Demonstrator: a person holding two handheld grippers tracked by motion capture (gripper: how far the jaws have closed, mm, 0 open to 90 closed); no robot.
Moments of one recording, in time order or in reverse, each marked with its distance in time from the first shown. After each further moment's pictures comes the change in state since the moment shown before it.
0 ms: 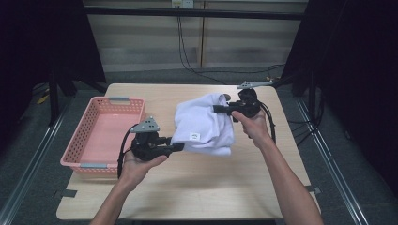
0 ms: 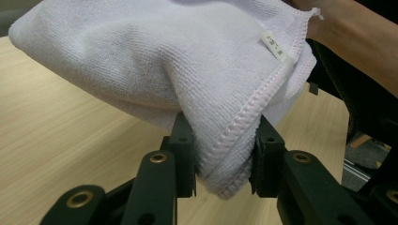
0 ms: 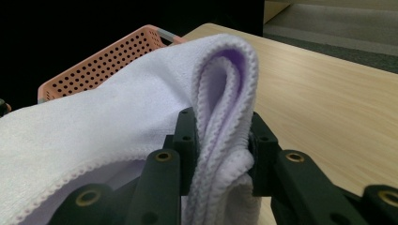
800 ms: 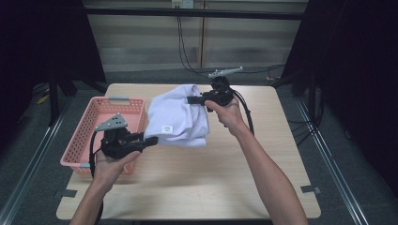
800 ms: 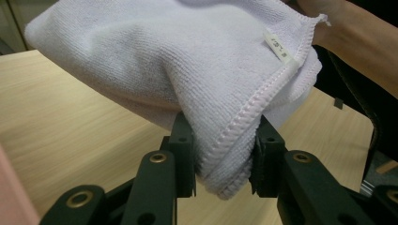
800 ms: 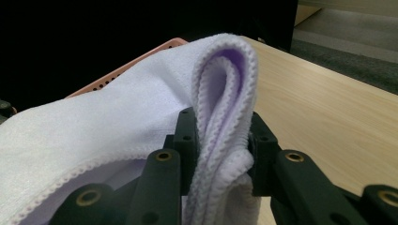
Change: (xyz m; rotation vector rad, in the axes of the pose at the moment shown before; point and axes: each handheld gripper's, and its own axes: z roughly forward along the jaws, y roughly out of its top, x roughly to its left) left arm 0.025 -0.010 -0.064 -0.063 0.117 -0.058; right arm 0.034 0.048 0.063 0.018 0.087 -0.048
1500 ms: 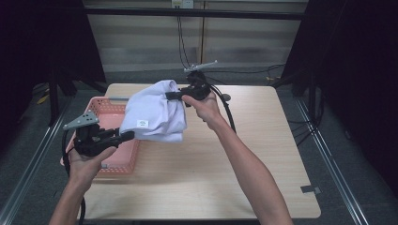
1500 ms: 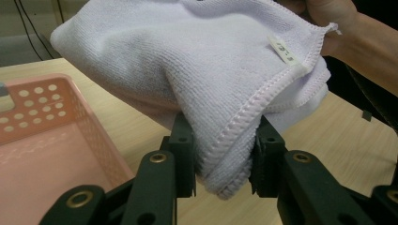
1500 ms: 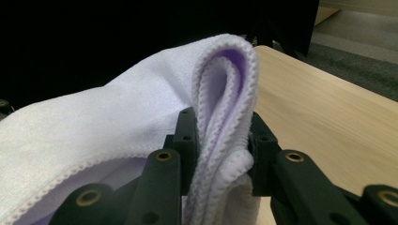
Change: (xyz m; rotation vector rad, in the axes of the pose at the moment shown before) left arm 0.031 -0.004 -0.045 -0.036 0.094 -0.035; right arm 0.022 0.028 0.055 0.013 0.038 -0.008
